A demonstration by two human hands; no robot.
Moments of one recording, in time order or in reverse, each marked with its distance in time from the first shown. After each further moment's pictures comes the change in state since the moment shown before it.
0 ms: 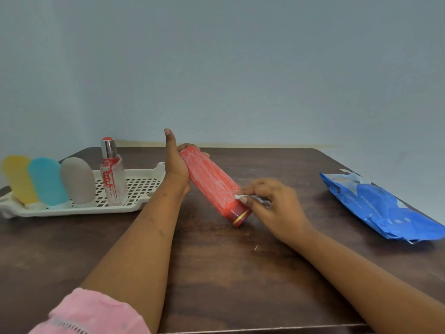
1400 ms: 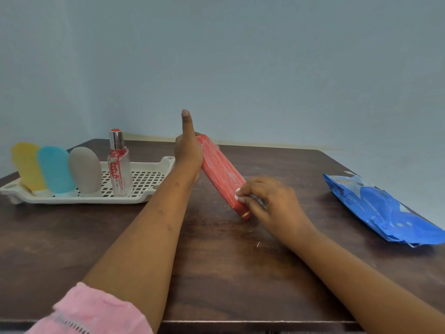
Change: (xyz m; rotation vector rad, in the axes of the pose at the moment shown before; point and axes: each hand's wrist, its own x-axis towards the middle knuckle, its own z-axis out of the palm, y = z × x) left_hand -0.011 0.019 0.017 0.261 0.104 0.056; right_hand 0.000 -0.015 -0.001 -0.228 -0.061 -0.161
